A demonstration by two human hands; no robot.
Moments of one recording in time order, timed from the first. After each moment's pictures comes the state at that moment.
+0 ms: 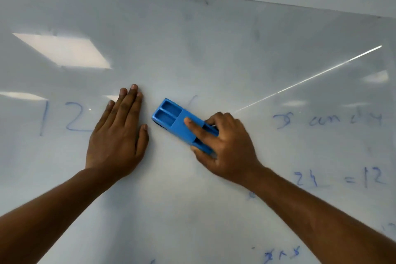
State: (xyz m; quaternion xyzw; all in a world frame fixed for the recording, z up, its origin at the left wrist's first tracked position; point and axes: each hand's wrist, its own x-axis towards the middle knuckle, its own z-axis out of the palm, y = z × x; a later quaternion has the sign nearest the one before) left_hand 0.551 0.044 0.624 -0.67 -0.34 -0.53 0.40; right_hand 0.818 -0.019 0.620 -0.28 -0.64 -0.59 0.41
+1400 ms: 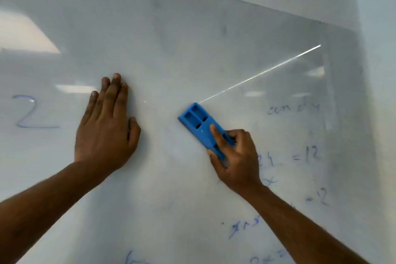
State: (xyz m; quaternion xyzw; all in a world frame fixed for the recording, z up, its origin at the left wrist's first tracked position) left_hand 0.584 0.029 0.628 -0.70 -0.32 -0.55 0.33; right_hand 0.889 -0.032 0.549 -0.41 -0.53 -0.56 0.48
